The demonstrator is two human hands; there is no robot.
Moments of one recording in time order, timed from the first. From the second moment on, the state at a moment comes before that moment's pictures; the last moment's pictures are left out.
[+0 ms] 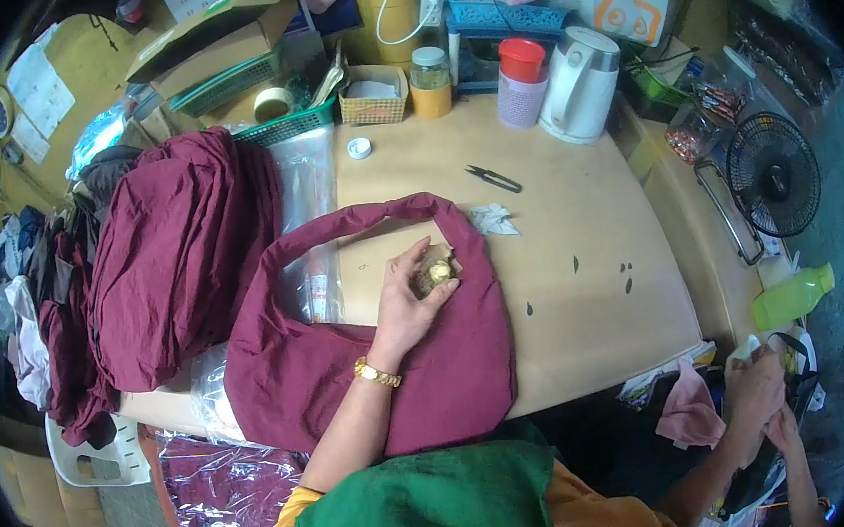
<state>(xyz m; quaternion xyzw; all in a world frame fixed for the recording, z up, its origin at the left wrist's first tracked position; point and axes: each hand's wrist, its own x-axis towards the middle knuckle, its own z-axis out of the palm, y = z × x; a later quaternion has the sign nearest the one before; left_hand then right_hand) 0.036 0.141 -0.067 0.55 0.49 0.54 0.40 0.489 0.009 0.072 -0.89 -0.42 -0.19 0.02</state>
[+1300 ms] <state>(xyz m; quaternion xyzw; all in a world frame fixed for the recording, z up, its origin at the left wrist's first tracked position) 0.010 0.151 -0.071 0.28 0.42 0.61 0.60 0.188 0.377 0.017 -0.42 -0.82 0.32 0.22</state>
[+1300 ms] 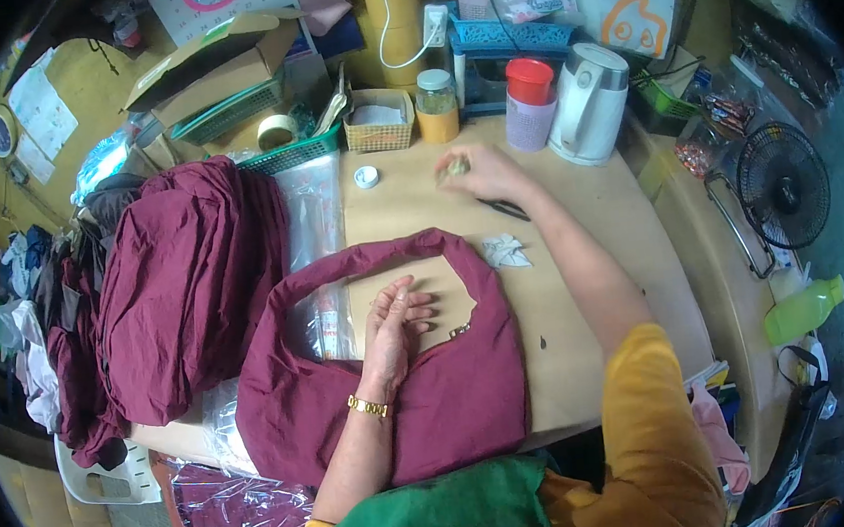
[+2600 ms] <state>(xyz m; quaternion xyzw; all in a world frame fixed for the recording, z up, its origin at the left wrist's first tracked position) 0.019 0.029 -0.028 0.82 0.55 0.11 0.06 0.255 0.133 -0.035 -0.36 -0.93 0.11 0.00</state>
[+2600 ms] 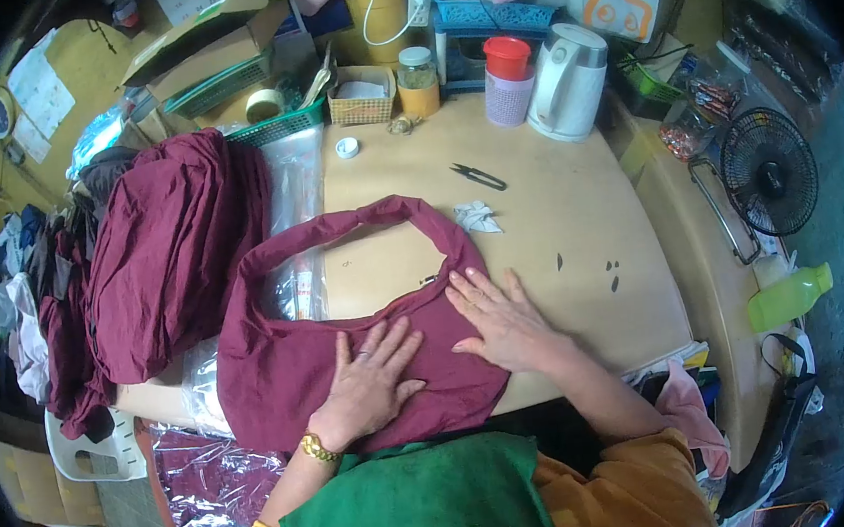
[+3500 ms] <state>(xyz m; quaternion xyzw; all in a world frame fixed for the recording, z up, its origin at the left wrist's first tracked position) -0.008 -0.014 -0.048 0.72 0.69 0.04 0.04 0.261 0.243 -0.065 -0.46 -0.83 -0.11 0.31</state>
